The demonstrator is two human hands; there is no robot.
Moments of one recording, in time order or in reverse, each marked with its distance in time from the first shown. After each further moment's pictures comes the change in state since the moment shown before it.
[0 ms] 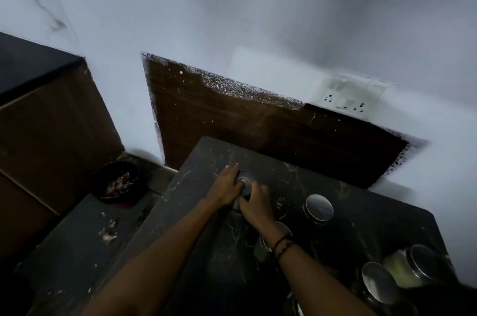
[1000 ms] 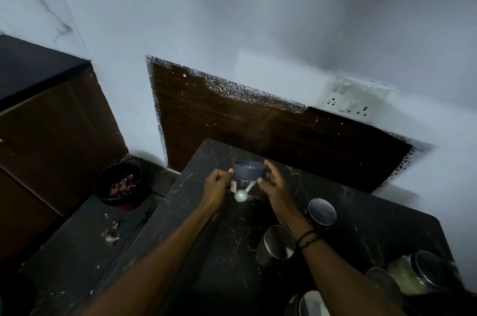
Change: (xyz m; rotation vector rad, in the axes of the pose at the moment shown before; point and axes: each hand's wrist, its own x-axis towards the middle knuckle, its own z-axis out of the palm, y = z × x) left_hand -0.020 -0.010 -0.005 -0.923 0.247 -0.243; right_hand 0.019 0.008 -0.052 0.719 -0.157 -0.139
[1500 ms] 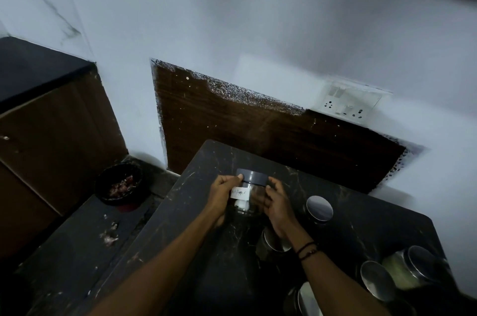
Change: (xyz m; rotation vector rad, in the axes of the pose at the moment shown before) left_hand -0.032 -0.005 0.007 -0.285 -0.049 -0.122; right_hand -0.036 0.013 0.011 0.227 0.117 0.167
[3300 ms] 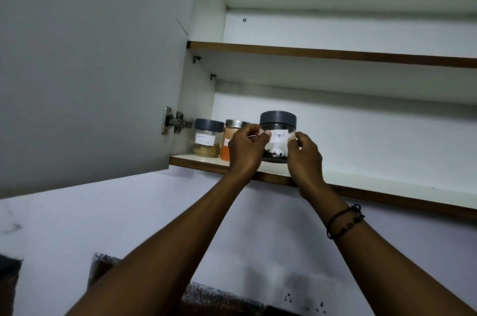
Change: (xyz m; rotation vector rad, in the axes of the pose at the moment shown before) left_hand -0.040 0.461 0.313 0.215 -0.083 1.145; right_hand -0.037 -0.542 0.037 -0.478 0.629 -1.099
